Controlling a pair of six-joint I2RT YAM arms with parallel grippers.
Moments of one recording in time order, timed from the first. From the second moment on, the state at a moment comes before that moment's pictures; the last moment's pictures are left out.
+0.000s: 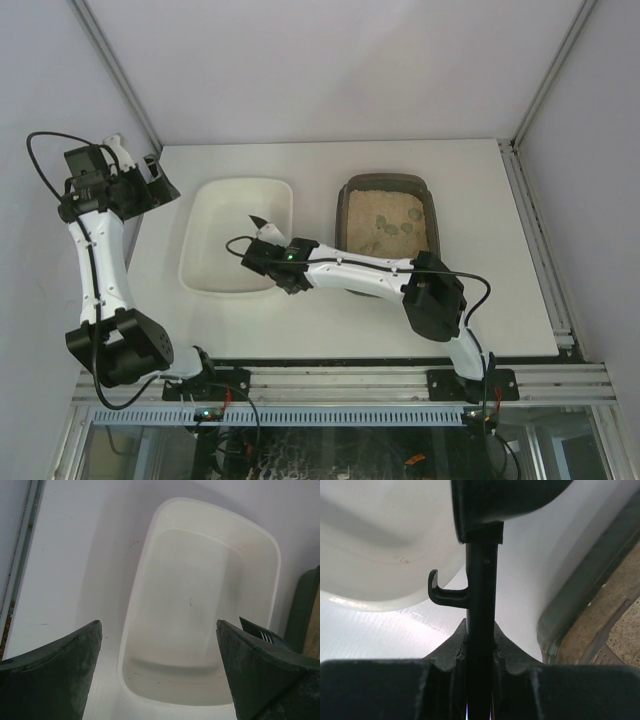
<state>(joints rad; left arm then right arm) 0.39 1.38 1.47 -0.84 0.30 -0.11 1.17 2.08 1.80 -0.93 0.46 0.41</state>
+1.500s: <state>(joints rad) -0.57 1.90 1.49 -0.33 0.11 -0.87 0.42 1.62 1.26 -0.99 -0.08 0.52</state>
